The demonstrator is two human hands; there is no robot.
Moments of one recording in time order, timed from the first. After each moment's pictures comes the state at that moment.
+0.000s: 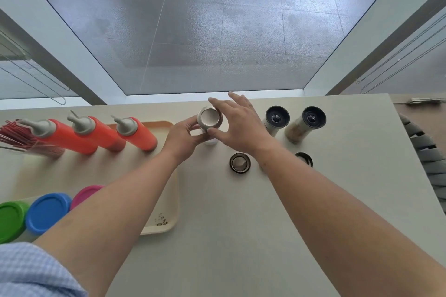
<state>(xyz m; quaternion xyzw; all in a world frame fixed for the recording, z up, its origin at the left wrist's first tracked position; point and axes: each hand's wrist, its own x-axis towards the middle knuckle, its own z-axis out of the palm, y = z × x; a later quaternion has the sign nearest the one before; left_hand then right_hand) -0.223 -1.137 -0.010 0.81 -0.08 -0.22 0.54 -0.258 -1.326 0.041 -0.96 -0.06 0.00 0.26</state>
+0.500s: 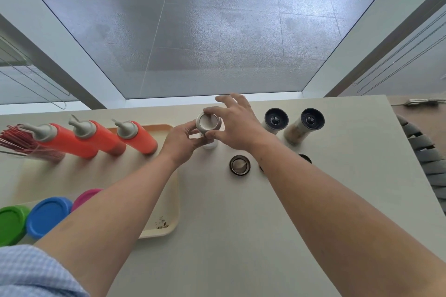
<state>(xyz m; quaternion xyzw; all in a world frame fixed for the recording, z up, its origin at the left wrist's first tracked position) -0.223 -1.133 -0.006 0.81 -0.09 -0.23 0.54 -0.247 -1.323 0.053 -0.98 -0.06 0.05 0.21</state>
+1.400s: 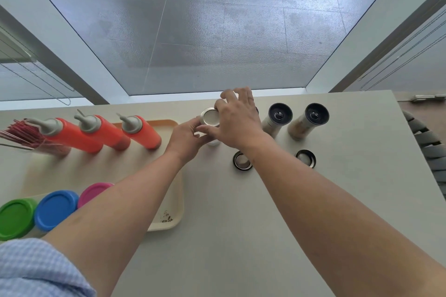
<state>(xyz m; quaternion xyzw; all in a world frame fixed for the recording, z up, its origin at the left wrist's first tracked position) -0.233 -1.134 -0.008 0.83 -0.09 -0.20 0.52 -0.249 -1.299 0.052 -1.00 -0.02 0.00 0.09</state>
